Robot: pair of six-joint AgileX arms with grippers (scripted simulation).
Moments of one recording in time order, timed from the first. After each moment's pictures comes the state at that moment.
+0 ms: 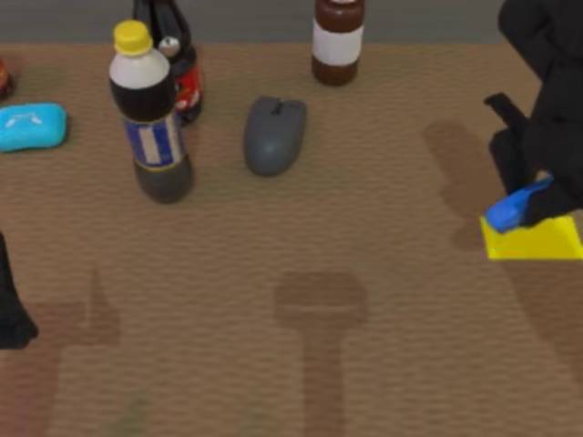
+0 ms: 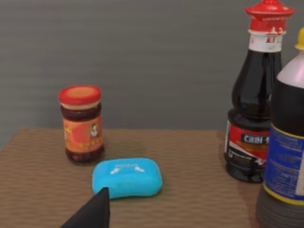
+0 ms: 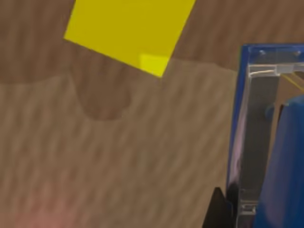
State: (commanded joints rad) left arm 0.00 0.00 0.00 0.00 0.00 0.00; right arm 0.28 1.96 1.57 -1.20 0.01 1.47
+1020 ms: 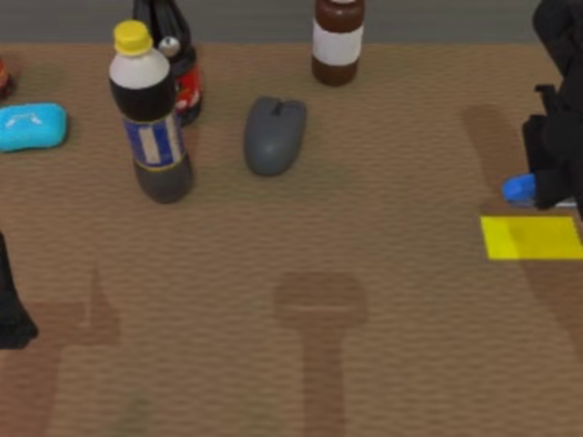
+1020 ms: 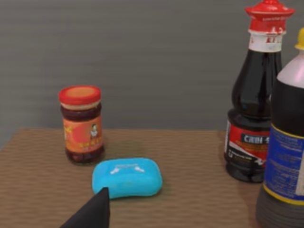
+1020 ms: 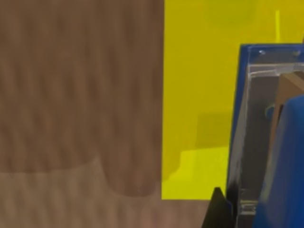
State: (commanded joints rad) left arm 0.00 0.00 0.00 0.00 0.00 0.00; right arm 0.14 2.16 1.67 -1.08 0.01 1.73
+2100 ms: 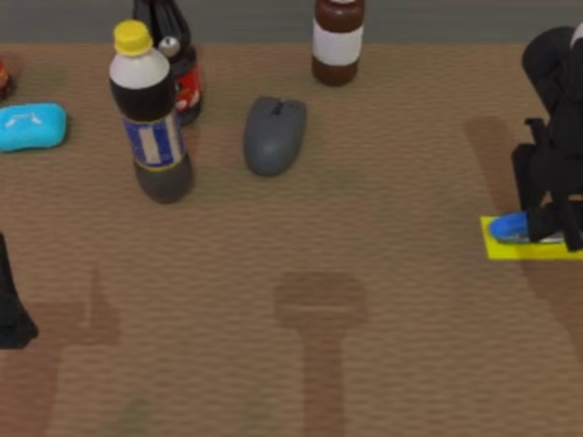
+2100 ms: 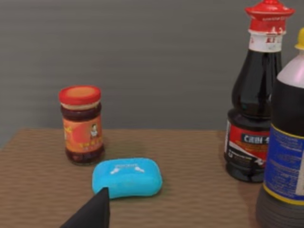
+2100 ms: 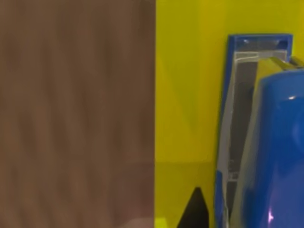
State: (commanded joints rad) left arm 0.00 0.00 0.00 0.00 0.00 0.00; right arm 0.14 2.20 1.56 -0.93 0.01 1.73
